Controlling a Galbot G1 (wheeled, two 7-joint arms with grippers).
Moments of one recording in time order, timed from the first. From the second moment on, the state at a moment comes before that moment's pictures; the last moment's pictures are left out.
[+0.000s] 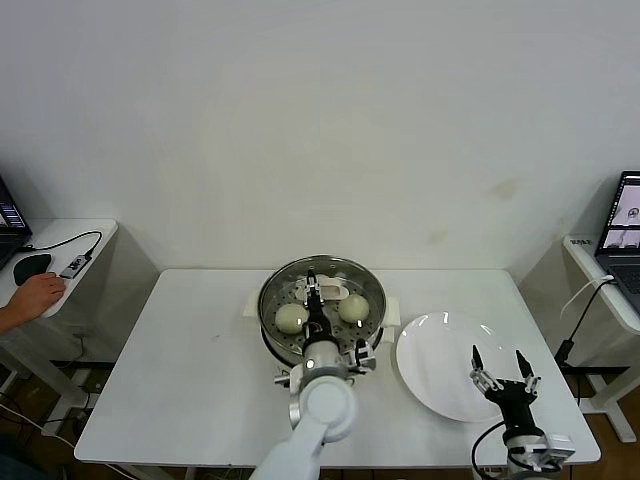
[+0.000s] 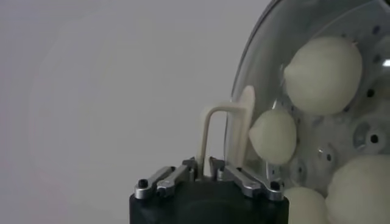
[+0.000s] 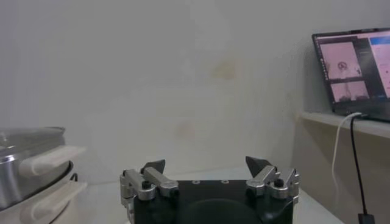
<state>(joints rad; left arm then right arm) 0.98 -1.60 0.07 -1.73 1.59 0.74 0.28 -1.53 1.48 0.82 1.89 0.31 0.07 -0.15</state>
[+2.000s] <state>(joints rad) 1.58 -1.41 -0.57 -2.02 0.09 0.05 -0.03 -1.67 1.28 0.64 1.97 0.30 0.00 -0.05</state>
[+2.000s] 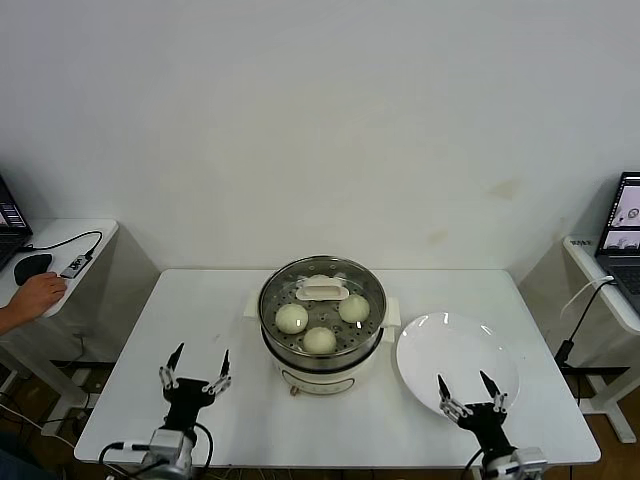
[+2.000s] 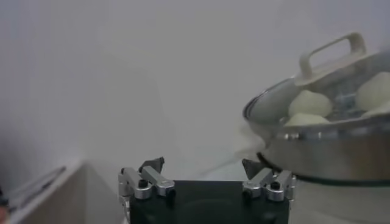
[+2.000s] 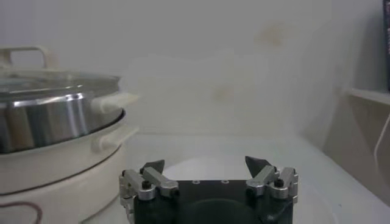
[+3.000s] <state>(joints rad) 1.67 -1.42 -0.63 -2.04 -0.04 0.07 0.01 -1.68 1.29 0.64 2.01 0.29 -0.05 -0.05</state>
